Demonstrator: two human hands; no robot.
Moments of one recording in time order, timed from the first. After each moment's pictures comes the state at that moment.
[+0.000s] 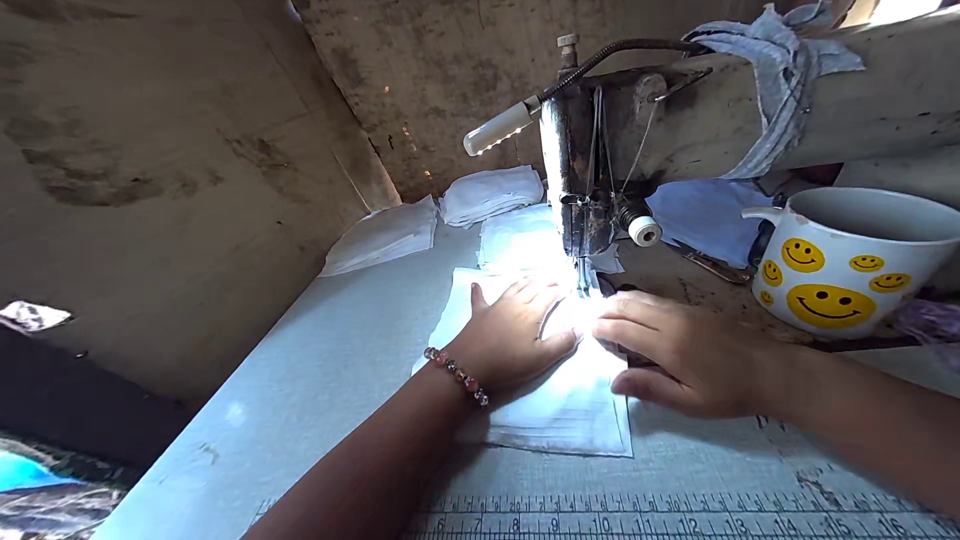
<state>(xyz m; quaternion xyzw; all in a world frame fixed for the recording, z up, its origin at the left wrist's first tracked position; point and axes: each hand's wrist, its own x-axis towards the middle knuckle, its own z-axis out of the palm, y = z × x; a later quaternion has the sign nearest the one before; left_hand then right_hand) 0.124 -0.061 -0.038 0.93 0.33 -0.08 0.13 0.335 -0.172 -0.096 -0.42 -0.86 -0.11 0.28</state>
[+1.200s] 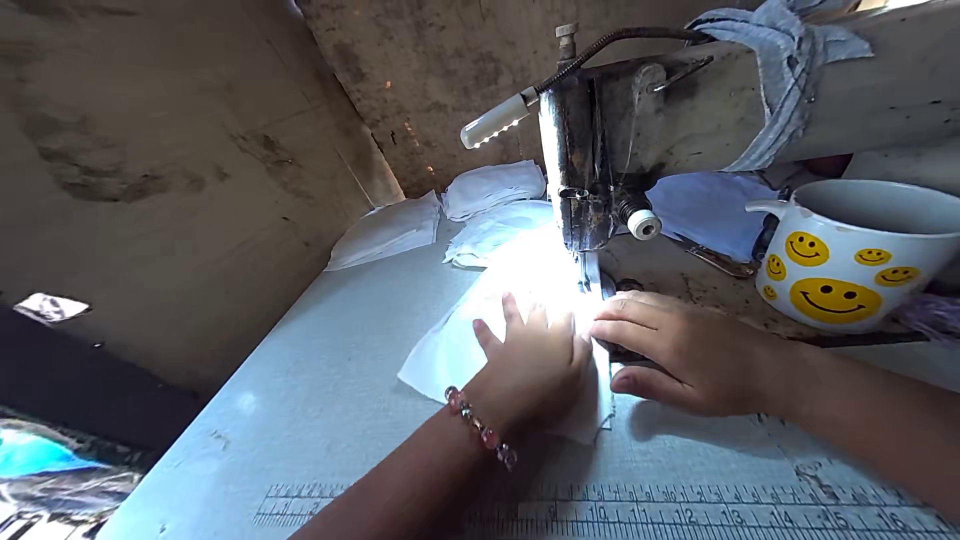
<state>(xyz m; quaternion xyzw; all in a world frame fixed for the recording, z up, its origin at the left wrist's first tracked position) 0.141 -0.116 -0.022 0.87 0.44 -0.16 0.17 0.333 -0.174 -0.097 -0.41 -0.86 -0.11 0.27</state>
